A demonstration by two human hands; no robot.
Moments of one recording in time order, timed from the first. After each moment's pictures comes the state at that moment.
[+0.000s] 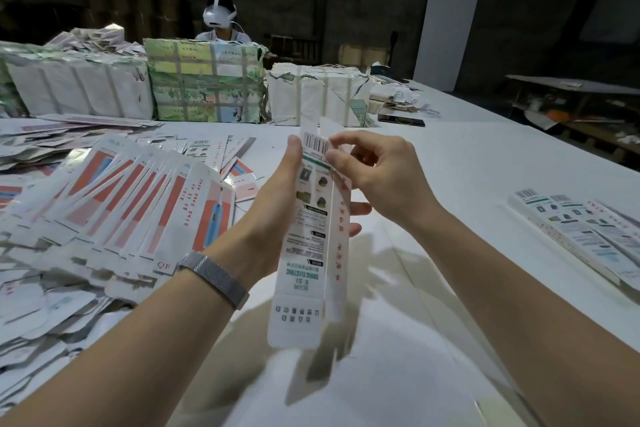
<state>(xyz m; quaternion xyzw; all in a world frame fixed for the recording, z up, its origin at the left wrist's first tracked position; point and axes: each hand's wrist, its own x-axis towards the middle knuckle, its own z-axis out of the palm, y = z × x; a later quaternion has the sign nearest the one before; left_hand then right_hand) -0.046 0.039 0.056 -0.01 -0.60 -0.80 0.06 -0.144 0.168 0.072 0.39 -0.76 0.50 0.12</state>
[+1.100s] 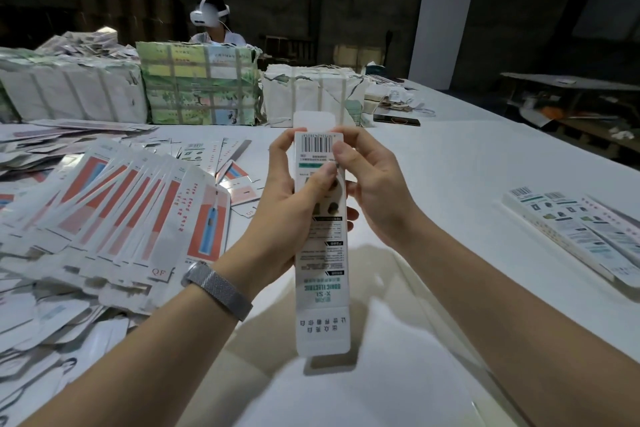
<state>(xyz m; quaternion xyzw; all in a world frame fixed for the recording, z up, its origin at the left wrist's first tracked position) -0.058 0.047 0.041 -0.09 -0.61 -0.76 0.20 -0.136 0.160 0.060 0.38 -0.60 0.70 -0.05</state>
